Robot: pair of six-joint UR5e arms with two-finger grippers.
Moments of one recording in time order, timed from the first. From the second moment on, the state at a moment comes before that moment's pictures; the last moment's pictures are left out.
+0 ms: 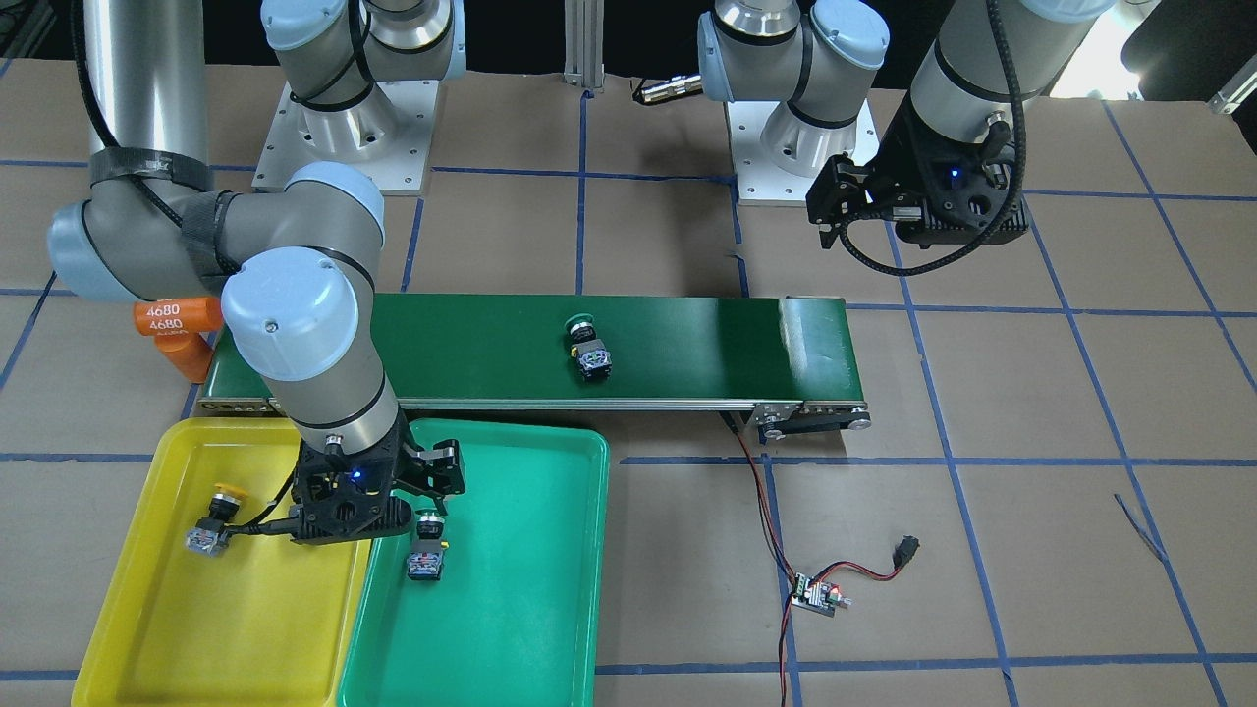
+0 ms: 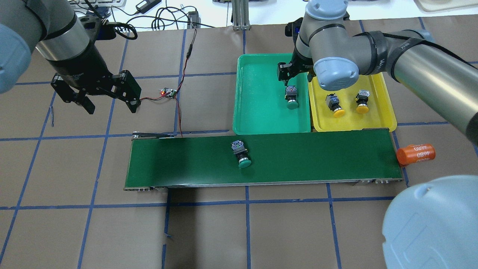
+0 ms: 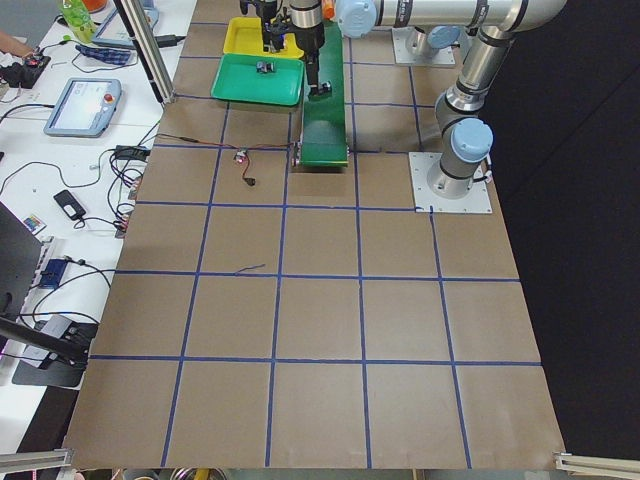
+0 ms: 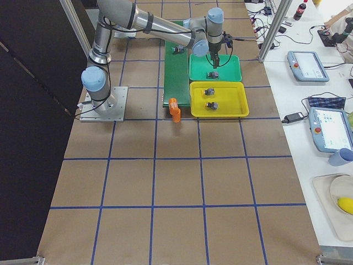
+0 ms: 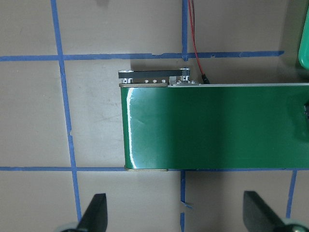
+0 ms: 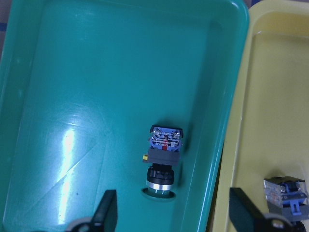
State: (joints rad) left arm -1.52 -1.55 -1.59 -1.67 1.61 0.05; right arm 1.67 -1.13 1.58 -2.18 -1.55 -0.03
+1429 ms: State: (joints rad) left arm -1.52 -1.56 -1.59 -1.66 1.61 0.05; right arm 1.56 -1.49 2.09 -2.12 -1.60 -0.12
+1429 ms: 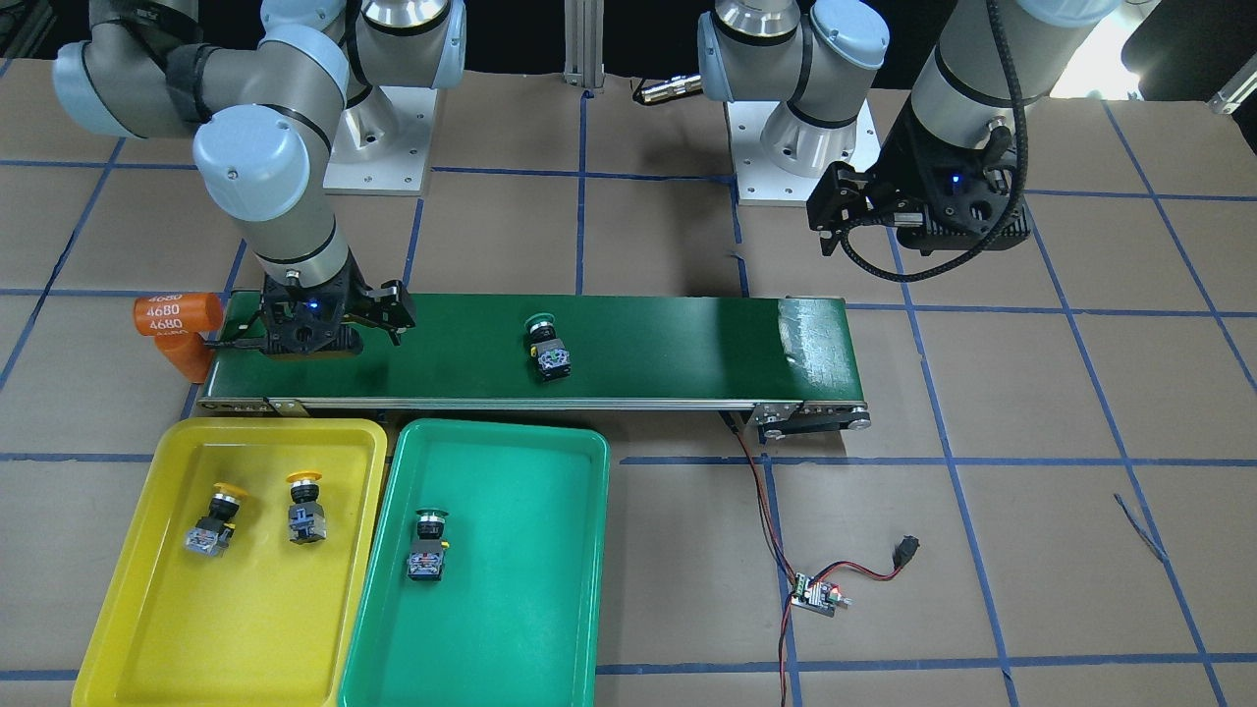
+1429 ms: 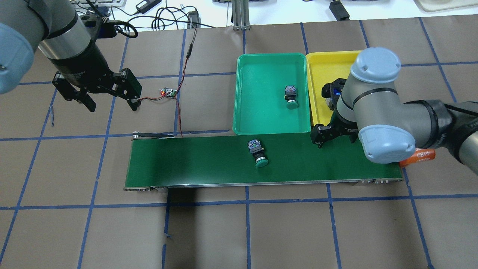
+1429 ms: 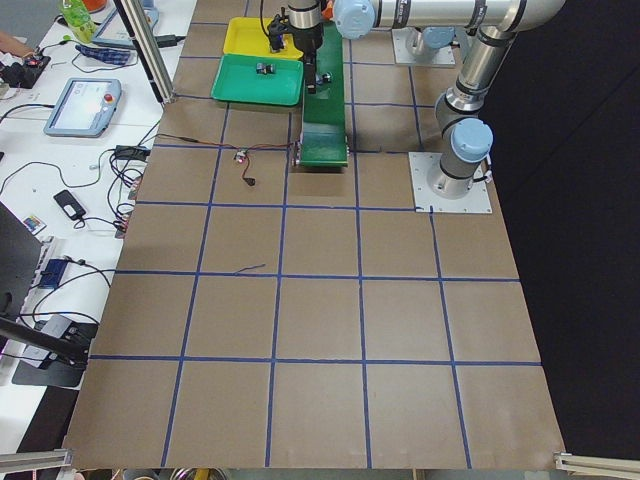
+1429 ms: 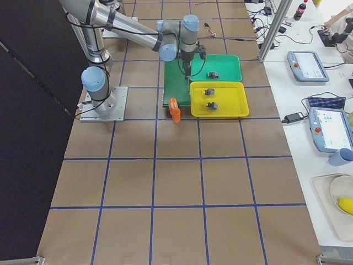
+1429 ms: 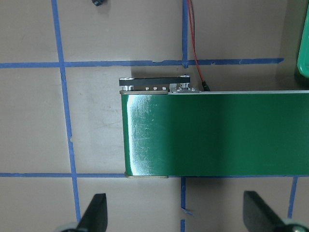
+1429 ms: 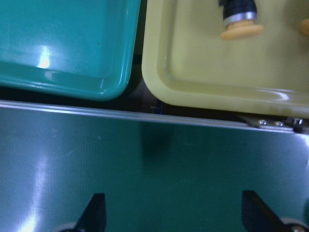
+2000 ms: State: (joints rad) left arm -1.52 -1.56 -1.59 -1.65 1.61 0.05; right arm 1.56 -1.51 2.10 -2.16 -1.59 -0.11
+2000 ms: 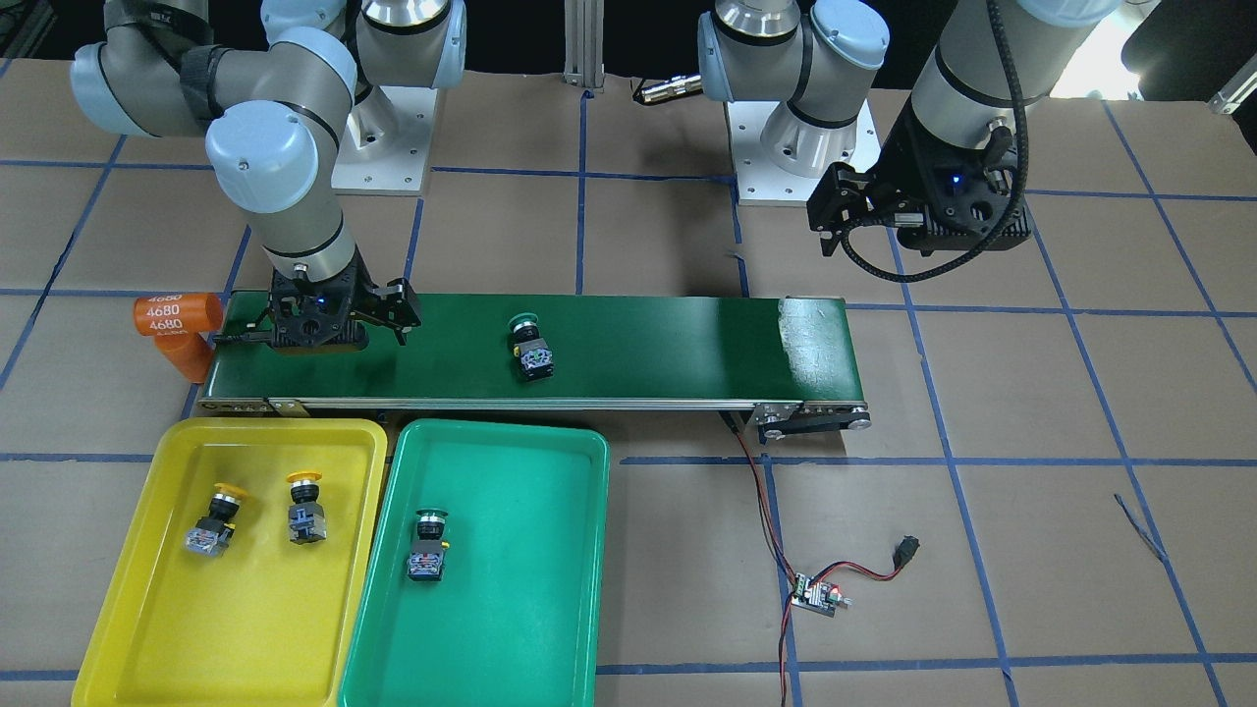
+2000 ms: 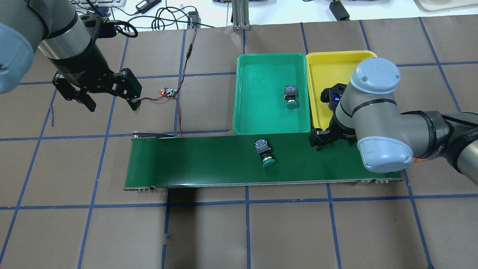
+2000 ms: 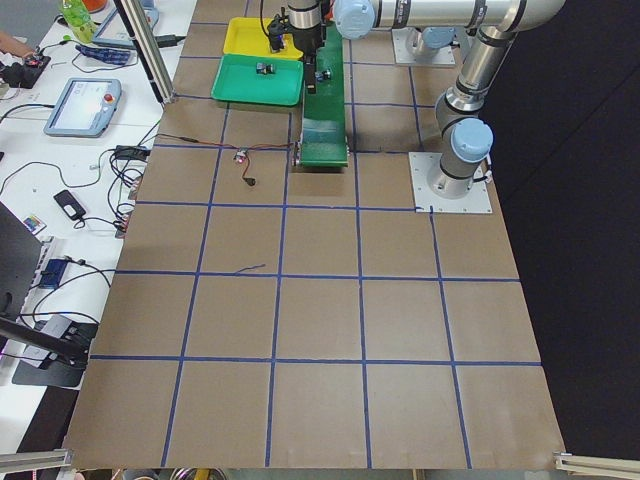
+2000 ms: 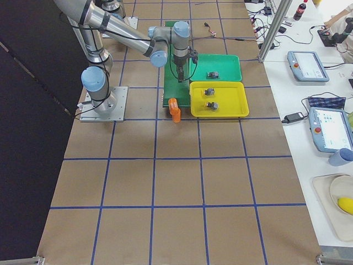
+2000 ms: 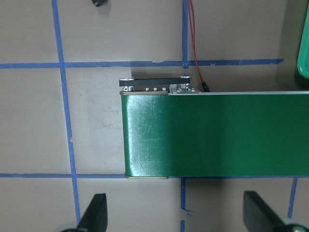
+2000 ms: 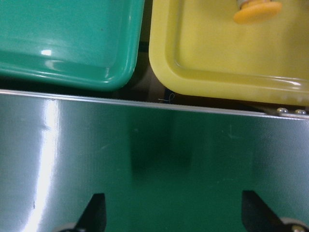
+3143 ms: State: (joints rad) left arm -1.52 -1.53 -1.59 -1.64 1.59 0.03; right arm 1.56 -1.52 2.05 -2.13 -1.59 -0.11
